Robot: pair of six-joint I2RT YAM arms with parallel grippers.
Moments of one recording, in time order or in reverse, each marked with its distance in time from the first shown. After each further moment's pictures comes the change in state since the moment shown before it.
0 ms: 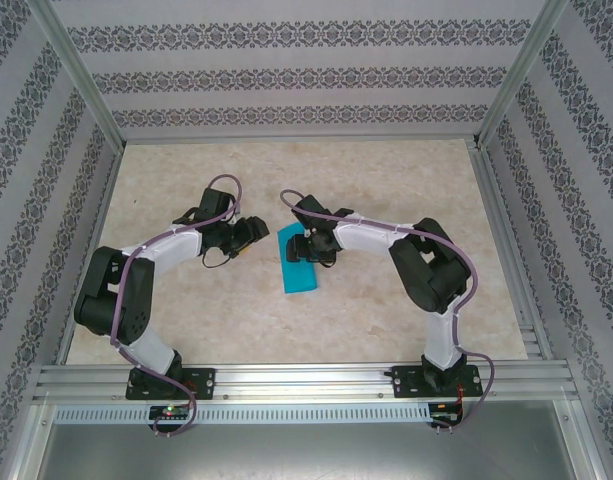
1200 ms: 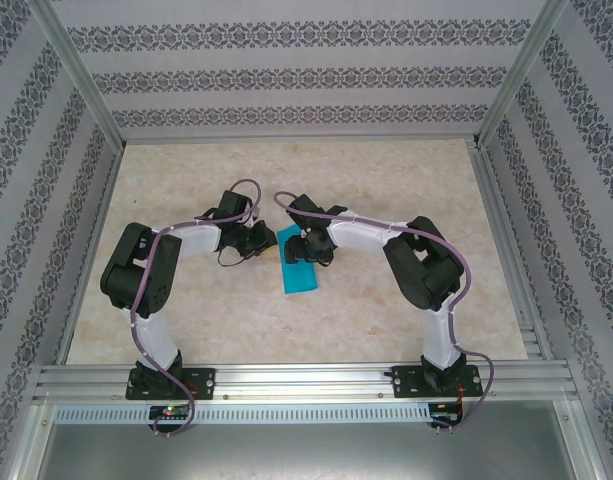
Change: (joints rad) left arm -0.052 0.213 0.067 0.105 0.098 -0.009; right arm 0.012 0.051 0.064 -0.076 0.027 -0.042
